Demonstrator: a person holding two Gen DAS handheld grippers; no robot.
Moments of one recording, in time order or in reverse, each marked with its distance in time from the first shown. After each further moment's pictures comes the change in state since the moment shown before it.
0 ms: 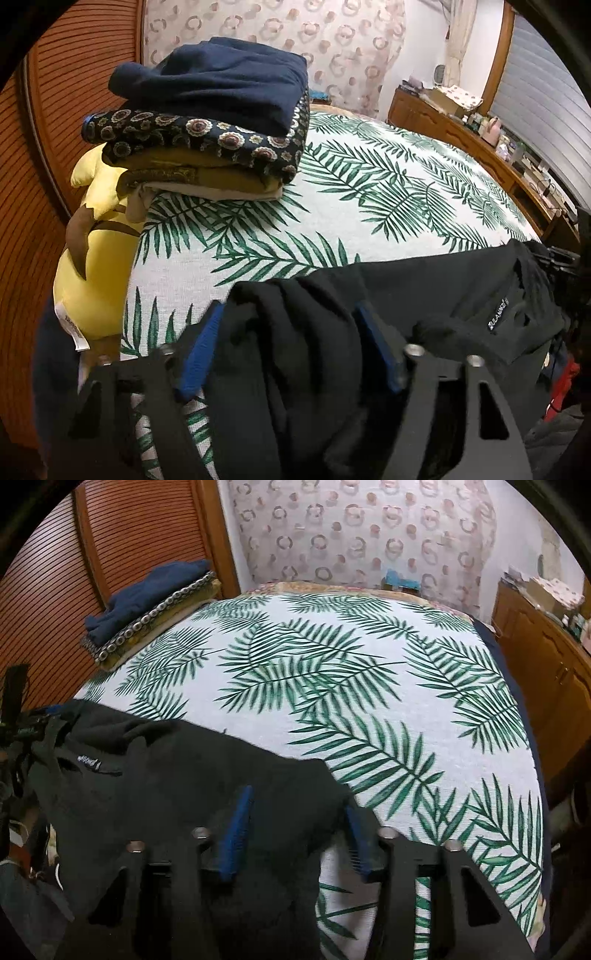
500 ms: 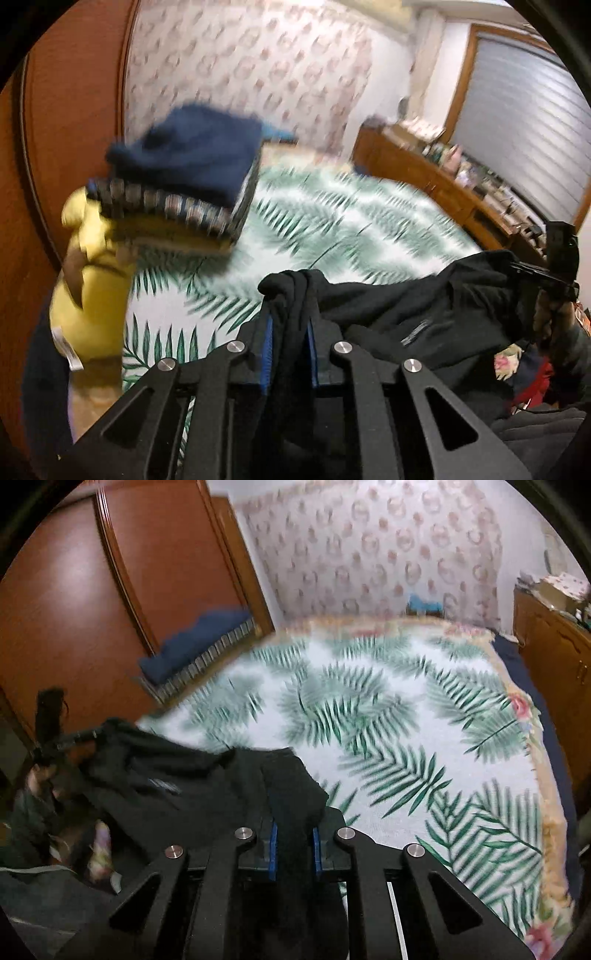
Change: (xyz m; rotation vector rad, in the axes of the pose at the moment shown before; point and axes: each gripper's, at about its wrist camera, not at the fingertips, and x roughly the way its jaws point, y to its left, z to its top) left arm -0.085 -0.032 0.004 0.041 -0.186 -0.136; right arm -0.073 -0.004 -0.010 0.075 -0.189 0.178
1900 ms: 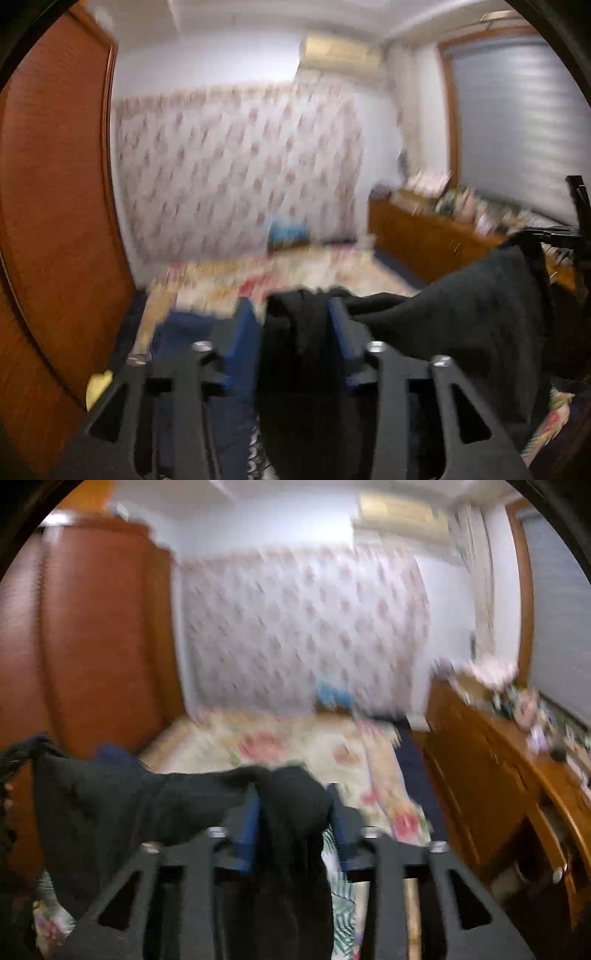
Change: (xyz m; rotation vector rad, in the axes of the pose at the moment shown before) left arm 0.085 -0.010 0.218 0.176 -0.240 0.162; right arm -0.038 -0.060 0.170 -0.048 -0.165 -0.437
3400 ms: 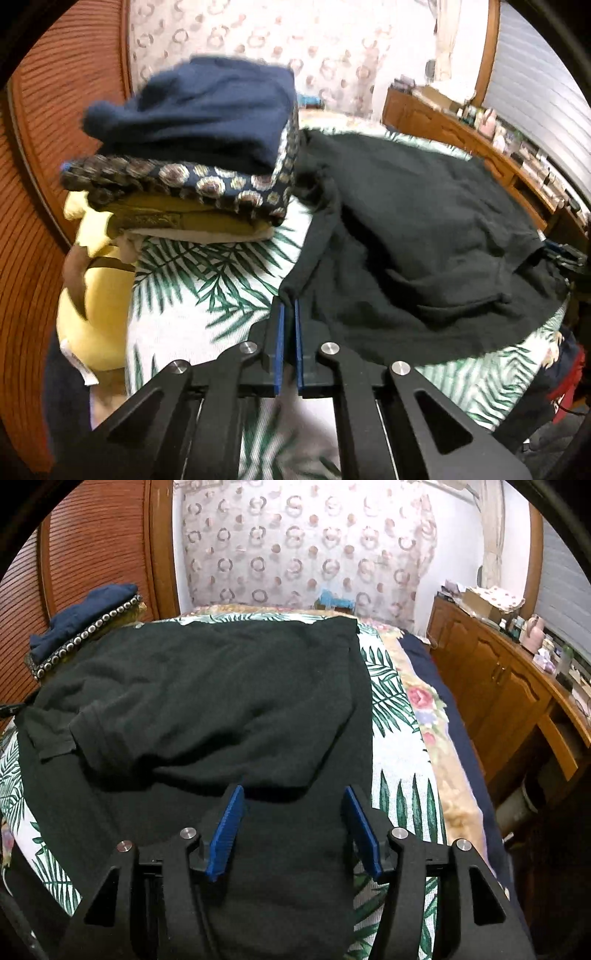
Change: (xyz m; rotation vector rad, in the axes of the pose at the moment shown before) left arm -0.049 0.009 -0.210 -0.124 0.394 -0.040; right arm 0.004 -0.044 -0.177 -0.046 0.223 0.014
